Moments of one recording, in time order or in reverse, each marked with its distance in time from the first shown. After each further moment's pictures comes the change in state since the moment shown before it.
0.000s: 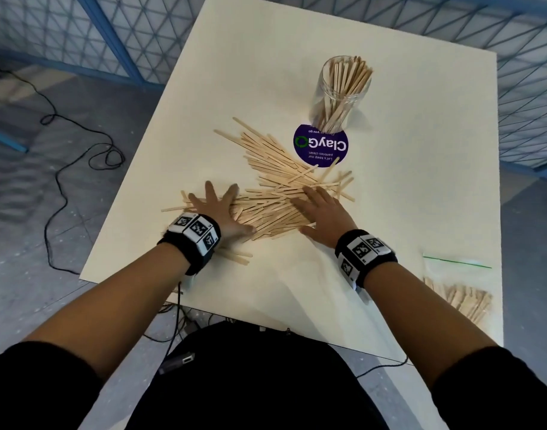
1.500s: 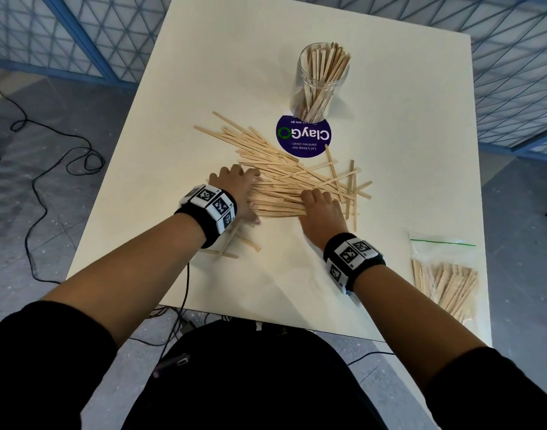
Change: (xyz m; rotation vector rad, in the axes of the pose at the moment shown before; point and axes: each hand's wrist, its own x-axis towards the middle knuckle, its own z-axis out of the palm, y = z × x) left_hand 0.013 0.055 -0.018 0.322 0.138 0.383; right_hand -0.020 -0.014 0.009 0.026 0.200 0.235
